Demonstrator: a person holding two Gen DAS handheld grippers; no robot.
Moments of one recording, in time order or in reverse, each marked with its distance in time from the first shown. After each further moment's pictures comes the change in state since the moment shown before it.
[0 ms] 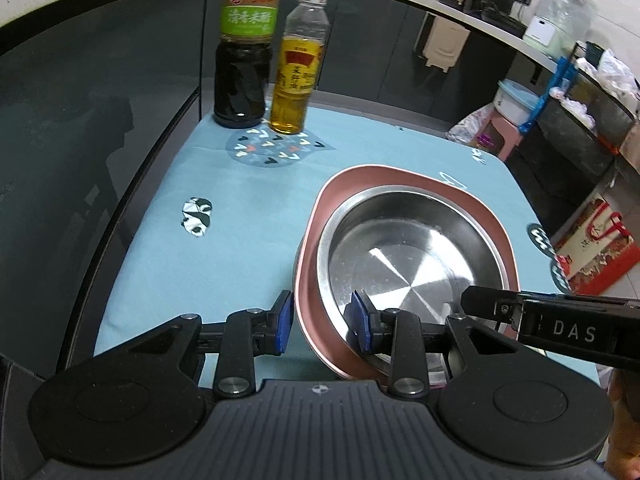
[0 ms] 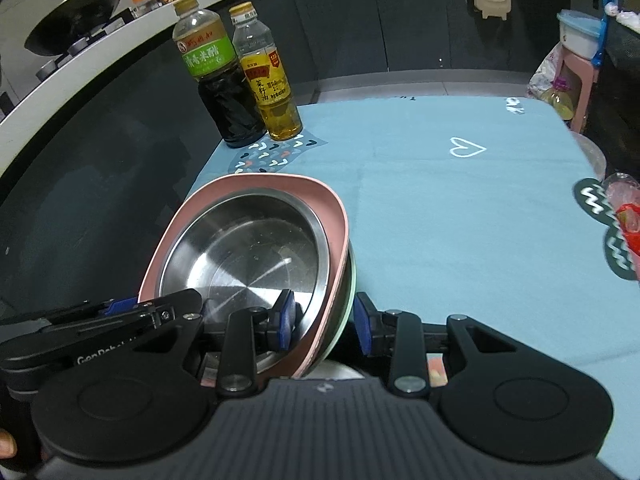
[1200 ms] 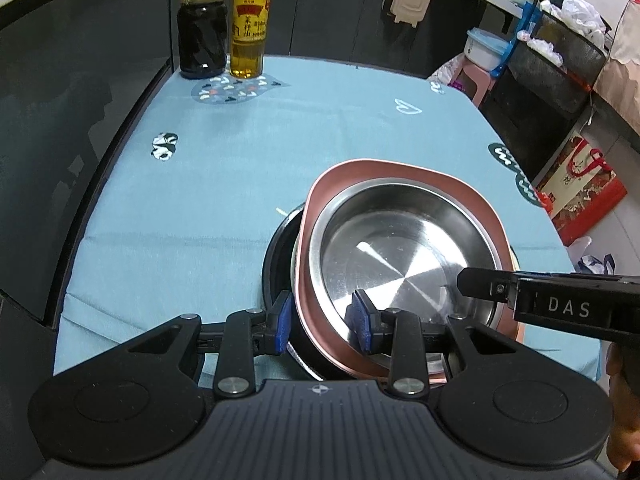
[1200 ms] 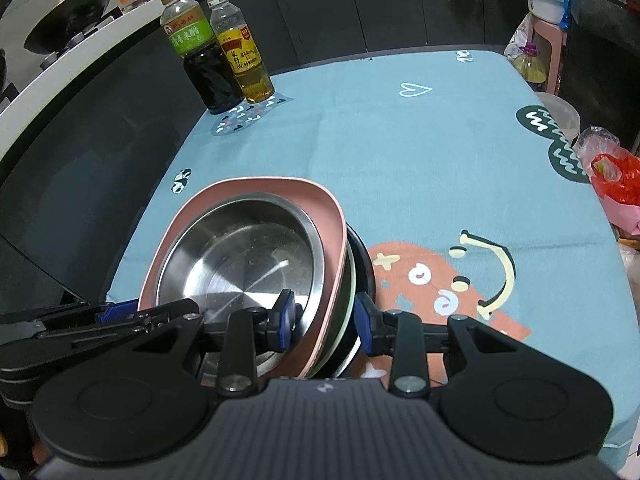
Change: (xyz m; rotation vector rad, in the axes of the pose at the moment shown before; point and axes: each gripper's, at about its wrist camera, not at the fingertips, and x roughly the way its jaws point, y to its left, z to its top) left arm -0.021 -0.036 -0.065 0.087 0.104 -0.021; right arm -0.027 -0.034 -0.062 0.066 0.038 -0.004
